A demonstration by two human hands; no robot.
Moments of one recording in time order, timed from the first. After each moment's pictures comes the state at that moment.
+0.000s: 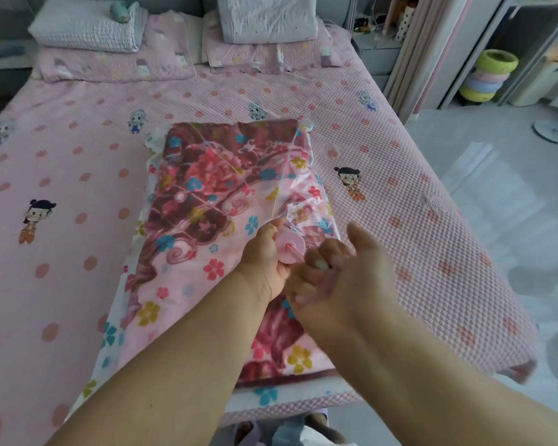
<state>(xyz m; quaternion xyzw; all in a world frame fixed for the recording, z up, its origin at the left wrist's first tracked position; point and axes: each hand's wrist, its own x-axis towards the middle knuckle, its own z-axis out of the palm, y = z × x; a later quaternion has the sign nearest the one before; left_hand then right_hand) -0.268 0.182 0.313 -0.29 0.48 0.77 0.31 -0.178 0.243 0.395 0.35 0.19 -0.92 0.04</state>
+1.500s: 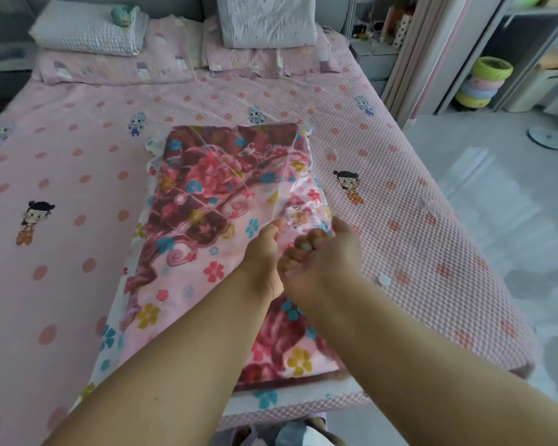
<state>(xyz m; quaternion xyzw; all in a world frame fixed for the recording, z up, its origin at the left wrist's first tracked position) -0.271 0.184 0.309 -0.28 0.41 0.79 0.37 -0.207 0.234 0.387 0.42 0.19 -0.89 0.00</state>
